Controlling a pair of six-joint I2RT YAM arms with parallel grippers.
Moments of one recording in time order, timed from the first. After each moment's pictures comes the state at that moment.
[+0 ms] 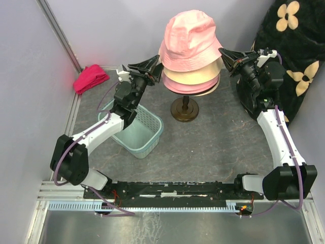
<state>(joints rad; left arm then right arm) -0.54 1.46 1.04 0.75 -0.12 -1.71 0.03 1.27 1.22 0.28 -0.47 1.72</state>
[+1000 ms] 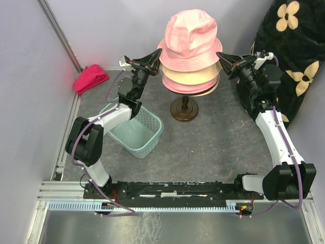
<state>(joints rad) -0.47 1.72 1.17 1.11 -0.02 -1.76 0.03 1.28 1.19 0.31 -0.49 1.71</state>
